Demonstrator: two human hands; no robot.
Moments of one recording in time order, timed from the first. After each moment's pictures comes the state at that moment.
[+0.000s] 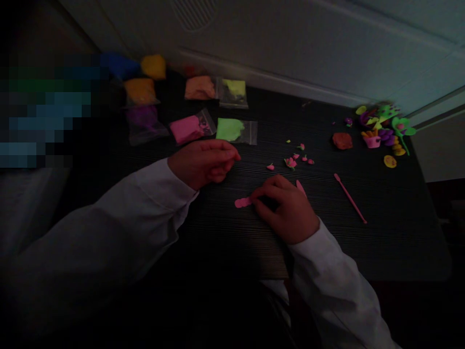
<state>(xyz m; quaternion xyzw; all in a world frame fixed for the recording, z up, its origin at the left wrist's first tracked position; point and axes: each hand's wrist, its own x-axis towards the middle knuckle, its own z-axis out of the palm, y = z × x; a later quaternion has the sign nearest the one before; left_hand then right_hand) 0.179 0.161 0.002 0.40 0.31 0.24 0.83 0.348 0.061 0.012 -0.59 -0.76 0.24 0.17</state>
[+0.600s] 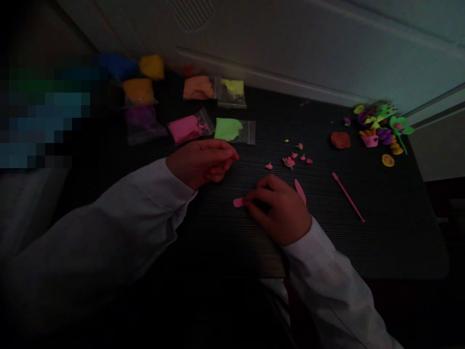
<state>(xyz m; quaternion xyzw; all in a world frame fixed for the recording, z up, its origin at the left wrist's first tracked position) 0.180 0.160 0.001 0.40 0.30 0.24 0.83 0.341 0.059 0.011 -0.58 -0.78 0.19 0.13</state>
